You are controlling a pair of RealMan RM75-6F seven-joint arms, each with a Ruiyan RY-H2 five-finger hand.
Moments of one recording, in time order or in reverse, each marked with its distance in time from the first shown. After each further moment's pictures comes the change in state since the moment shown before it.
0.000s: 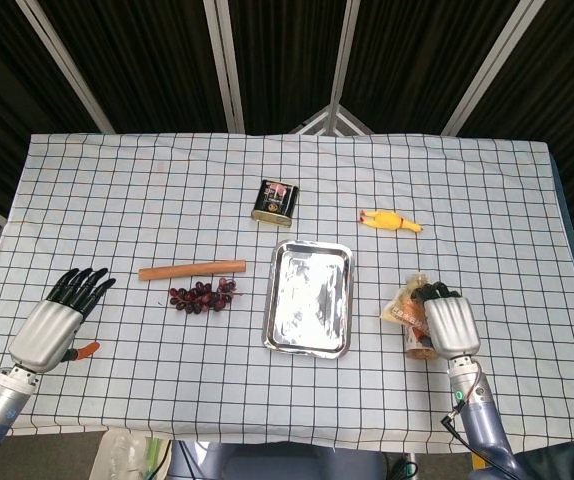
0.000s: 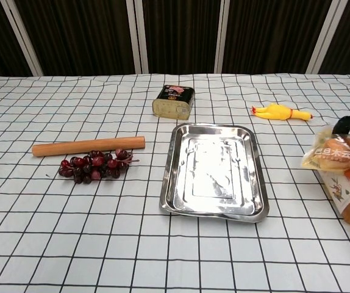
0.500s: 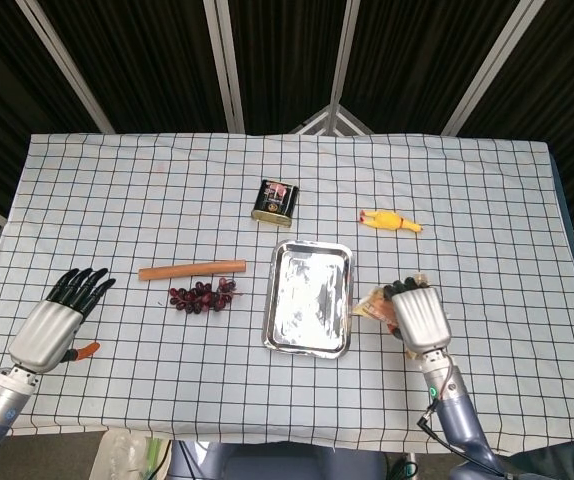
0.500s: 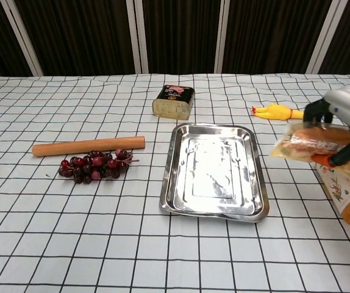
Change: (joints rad) left arm 0.001 0.004 -0.001 -0.006 0.001 0.001 -0.006; right arm 0.086 -0.046 0.018 -0.110 -0.017 0.003 -0.198
